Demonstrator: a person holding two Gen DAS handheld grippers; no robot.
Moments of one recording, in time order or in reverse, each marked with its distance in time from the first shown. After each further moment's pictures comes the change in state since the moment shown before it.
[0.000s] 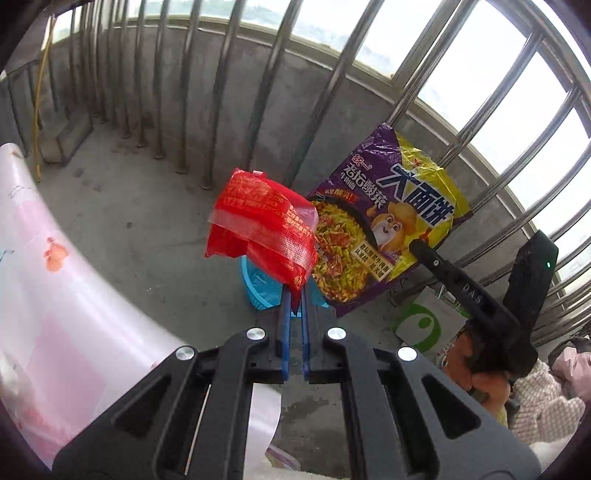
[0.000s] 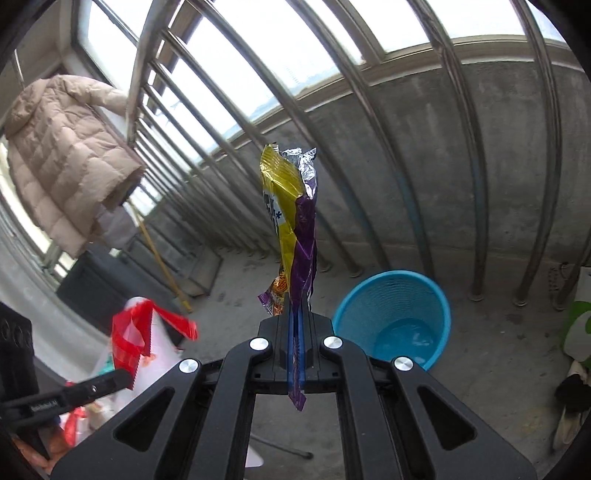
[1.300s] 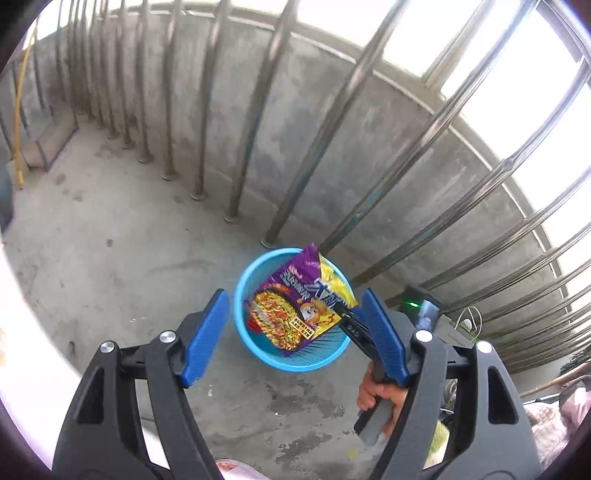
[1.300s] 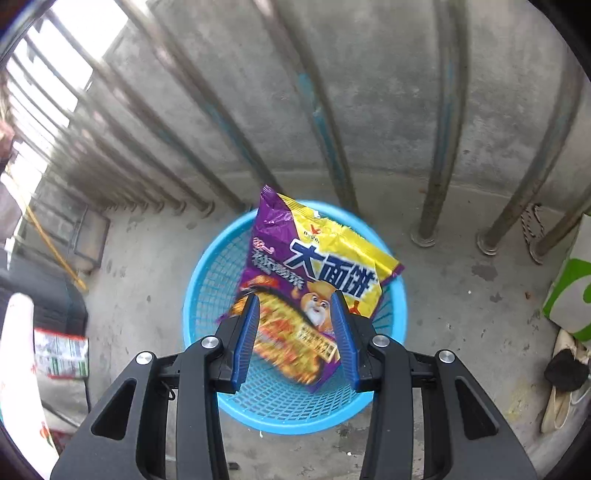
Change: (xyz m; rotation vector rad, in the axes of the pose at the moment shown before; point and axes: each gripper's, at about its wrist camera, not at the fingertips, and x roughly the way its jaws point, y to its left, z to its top) left arm 0.083 0.024 0.067 -0.010 -0.022 0.018; right arm 0.233 -0.113 -0.042 0.076 0.355 -0.252
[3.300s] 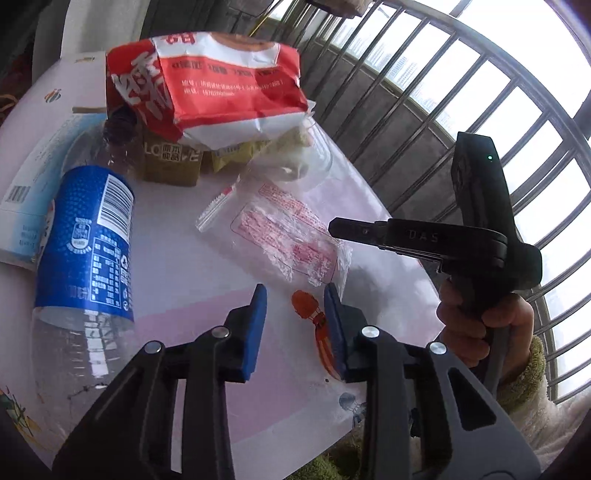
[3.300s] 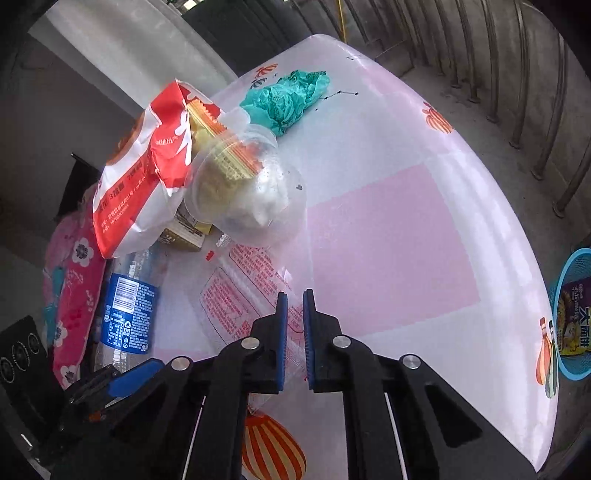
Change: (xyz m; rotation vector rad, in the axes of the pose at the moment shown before) left arm -0.269 0.171 -0.319 -0.546 -0.275 0.203; right arm -0.204 0.365 -0.255 -0.908 0.400 0.518
